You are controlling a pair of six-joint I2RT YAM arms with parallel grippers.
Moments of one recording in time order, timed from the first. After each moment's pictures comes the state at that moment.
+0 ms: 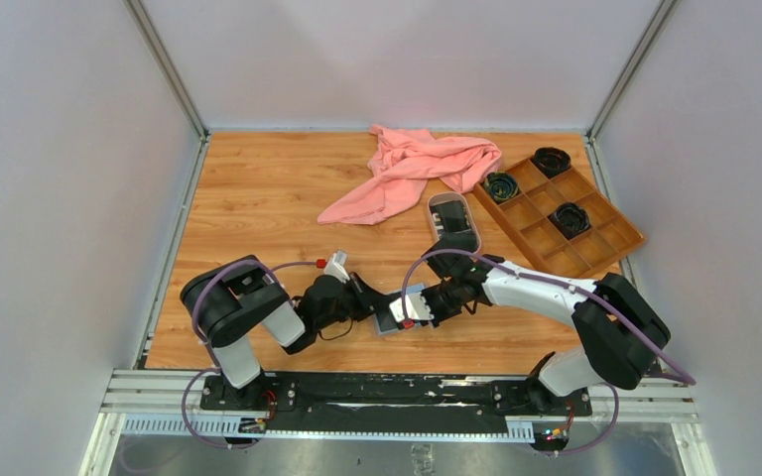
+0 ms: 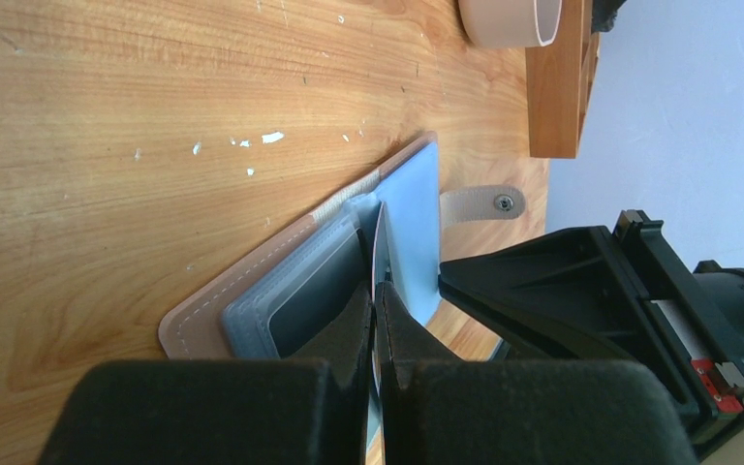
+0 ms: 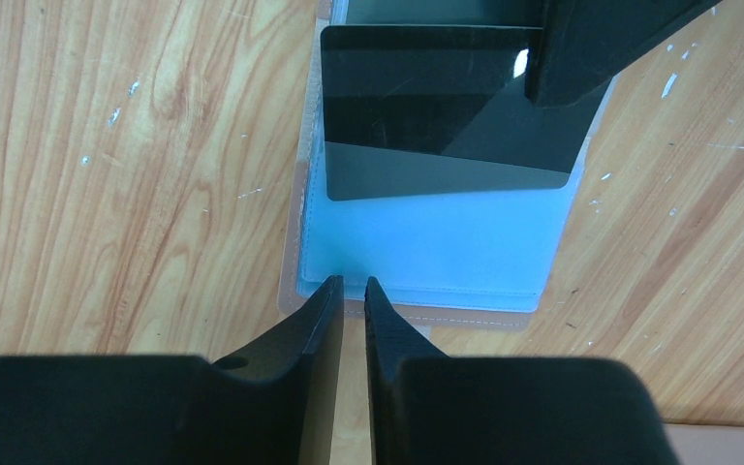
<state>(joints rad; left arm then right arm) -0.82 1.74 0.22 1.15 0.06 -1.22 0.79 1.44 0.75 -0.51 -0.39 -1.23</state>
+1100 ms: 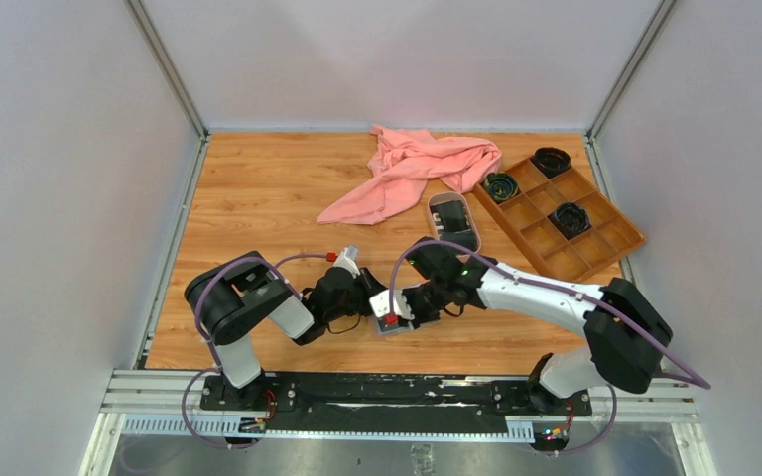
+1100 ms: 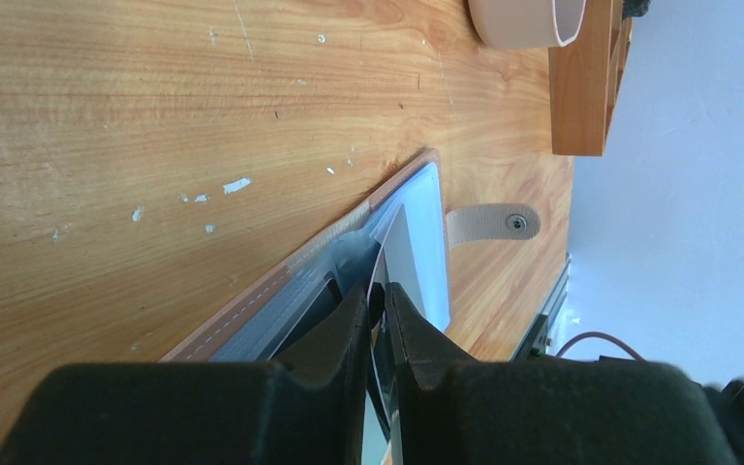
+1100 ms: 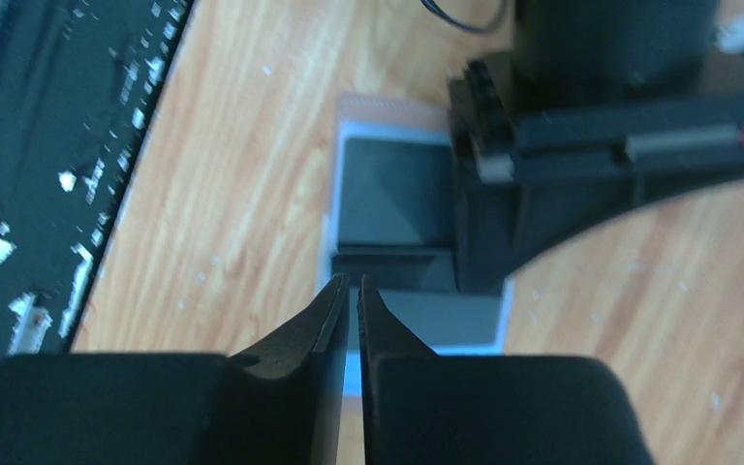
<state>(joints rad) -0.83 1.76 0.32 1.02 0.08 -1.17 0.89 1.40 0.85 -0.49 -0.57 -1.01</state>
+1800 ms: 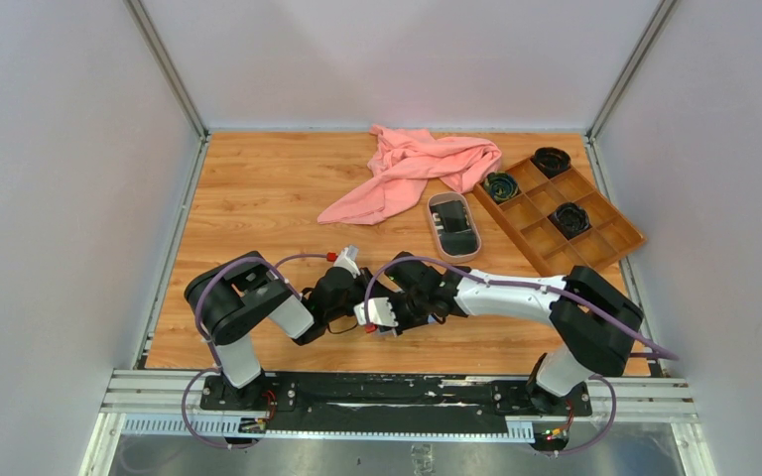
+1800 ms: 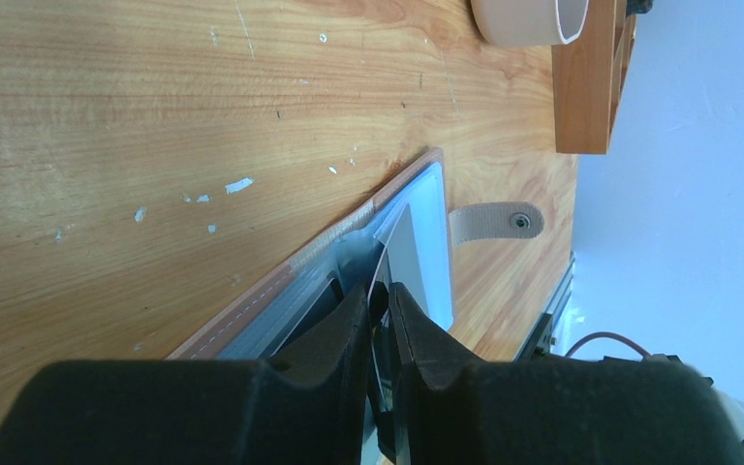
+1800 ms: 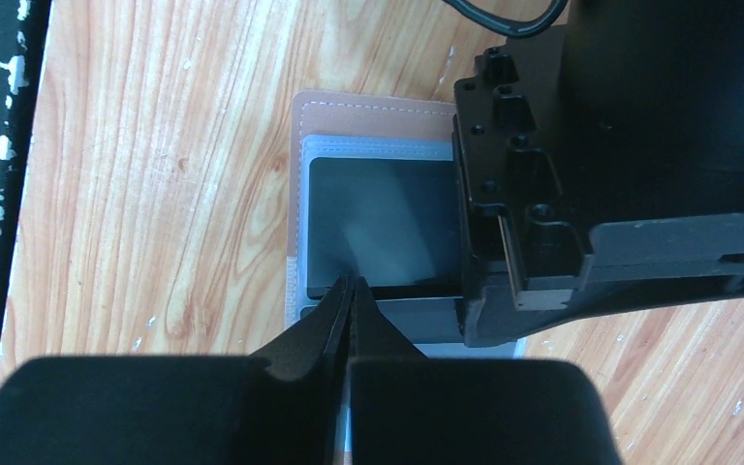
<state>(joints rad) -0.83 1.76 0.32 1.02 0.08 -1.16 1.01 1.55 0.85 -0.35 -0.32 -0.91</state>
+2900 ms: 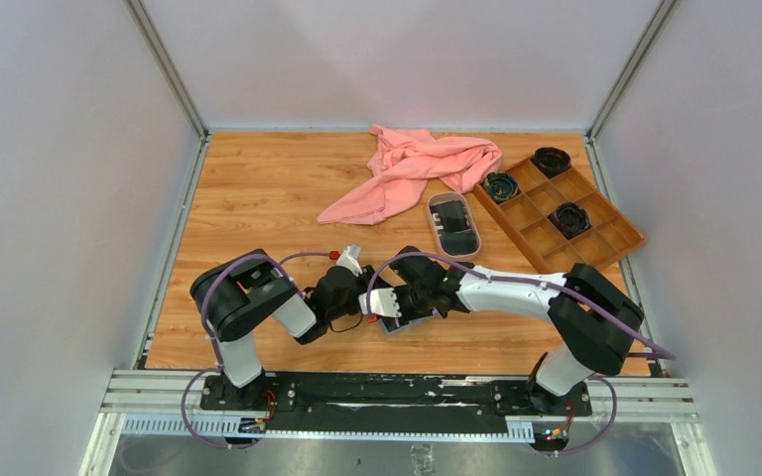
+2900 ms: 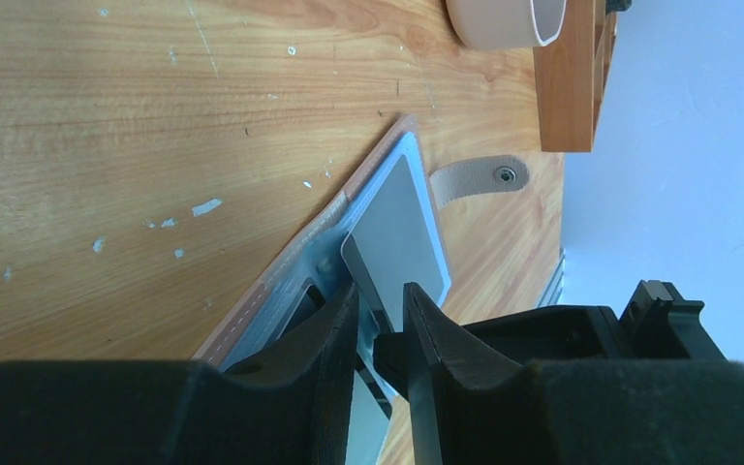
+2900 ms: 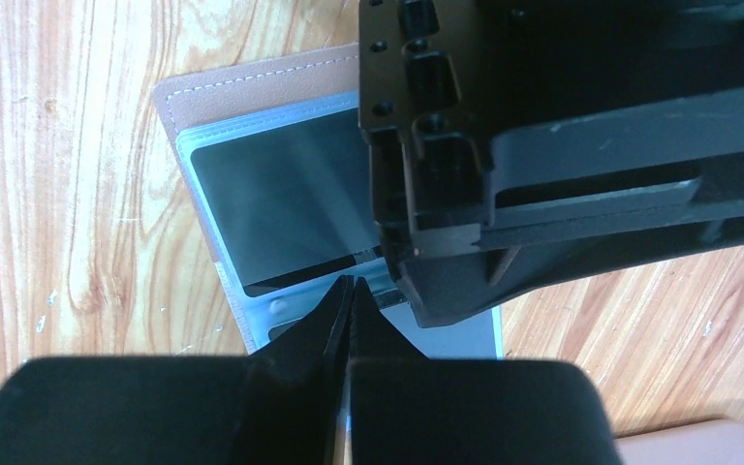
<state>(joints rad) -0.83 1.79 0.34 1.06 0.09 -1.16 0.96 1.56 0.84 -0.33 -0.20 -0.91</state>
